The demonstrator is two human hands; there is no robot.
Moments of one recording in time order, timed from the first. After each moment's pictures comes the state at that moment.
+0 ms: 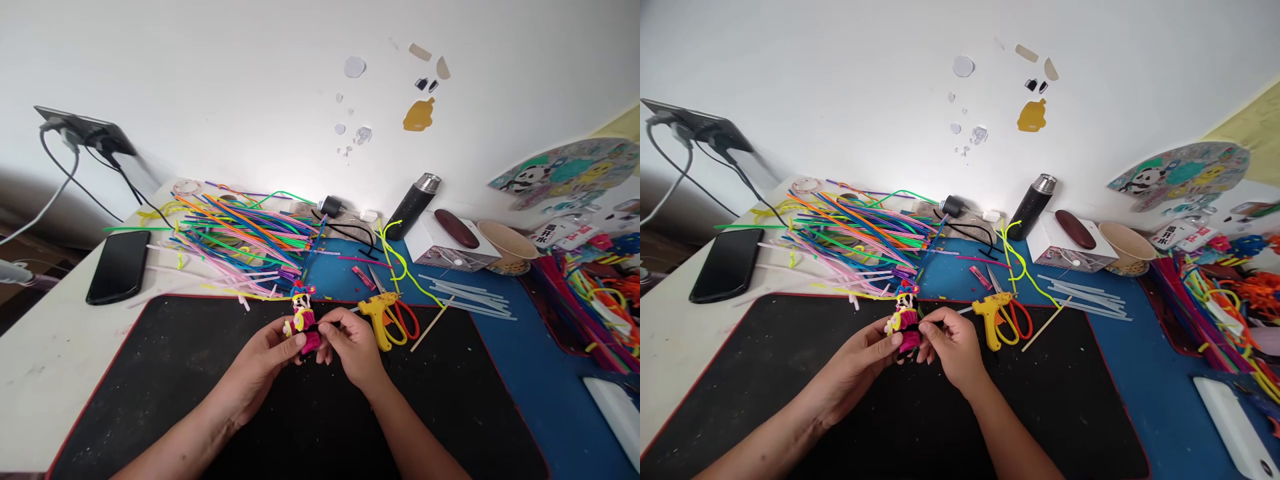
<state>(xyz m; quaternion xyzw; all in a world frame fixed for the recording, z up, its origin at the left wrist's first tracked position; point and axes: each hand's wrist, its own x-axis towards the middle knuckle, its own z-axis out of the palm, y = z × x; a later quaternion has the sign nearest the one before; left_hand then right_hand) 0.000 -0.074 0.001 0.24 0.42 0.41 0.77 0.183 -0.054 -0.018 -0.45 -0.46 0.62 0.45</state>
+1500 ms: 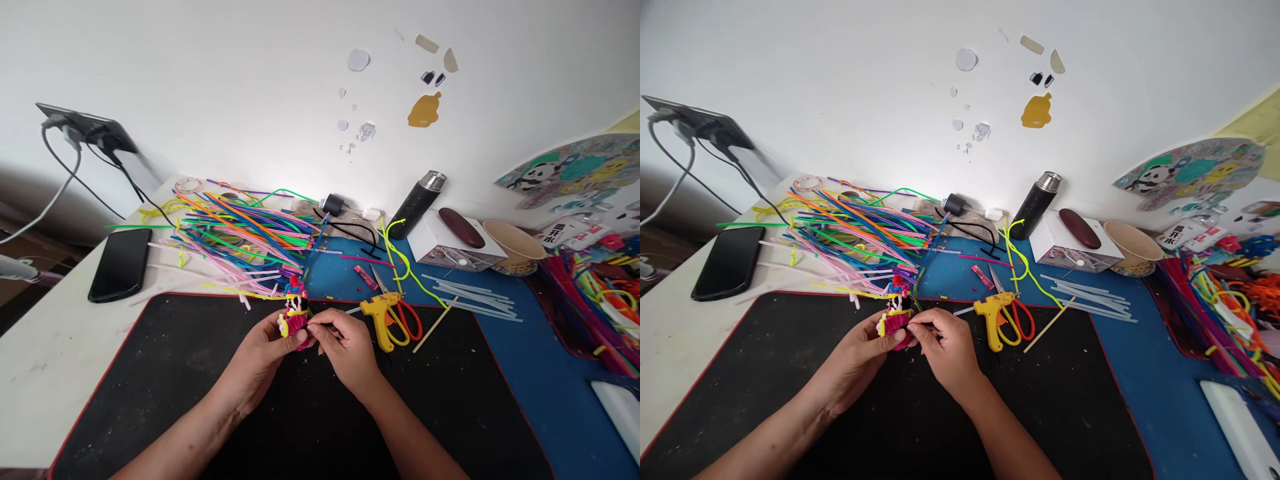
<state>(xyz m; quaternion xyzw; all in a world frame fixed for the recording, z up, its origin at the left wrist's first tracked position) 0.001 -0.067 -0.006 0.19 0.42 0.47 0.76 0.175 -0.051 -0.014 -0.46 -0.59 0.49 0.44</state>
